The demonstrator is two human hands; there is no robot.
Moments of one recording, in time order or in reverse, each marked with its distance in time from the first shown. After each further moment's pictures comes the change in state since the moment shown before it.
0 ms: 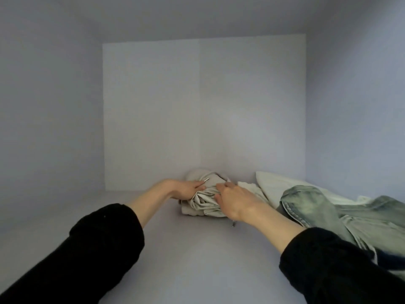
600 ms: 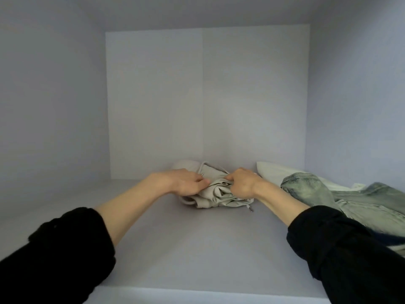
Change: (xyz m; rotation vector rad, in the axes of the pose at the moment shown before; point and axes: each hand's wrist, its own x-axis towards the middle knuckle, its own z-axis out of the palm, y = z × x) left_hand -0.056 0.022 -0.010 0.410 0.010 -0.033; right_hand -0.020 0.002 -0.028 0.132 -0.100 0.068
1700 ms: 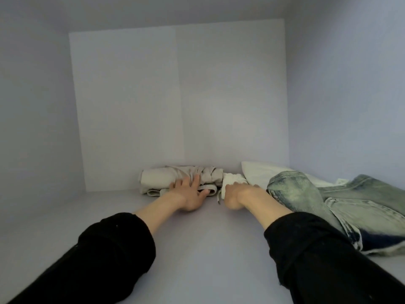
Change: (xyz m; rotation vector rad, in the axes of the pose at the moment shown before) left_hand 0.073 0.027 0.047 0.097 0.061 -0.152; right_hand 0.038 0.037 0.027 -0.262 -0.192 0.253
